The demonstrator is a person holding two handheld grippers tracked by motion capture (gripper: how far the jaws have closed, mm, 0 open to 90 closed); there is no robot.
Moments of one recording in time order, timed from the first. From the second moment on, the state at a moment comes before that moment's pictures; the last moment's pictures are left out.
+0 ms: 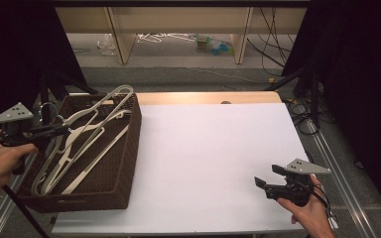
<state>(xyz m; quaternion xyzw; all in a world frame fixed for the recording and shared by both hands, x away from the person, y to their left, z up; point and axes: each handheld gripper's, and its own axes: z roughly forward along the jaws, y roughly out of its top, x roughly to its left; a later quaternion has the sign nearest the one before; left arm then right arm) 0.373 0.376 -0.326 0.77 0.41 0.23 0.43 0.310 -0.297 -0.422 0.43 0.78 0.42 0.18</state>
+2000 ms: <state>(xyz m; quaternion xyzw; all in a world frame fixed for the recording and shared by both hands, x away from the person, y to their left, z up) 0.397 0.360 -0.374 0.73 0.50 0.29 0.37 0.311 -0.297 -0.425 0.43 0.78 0.42 0.18</state>
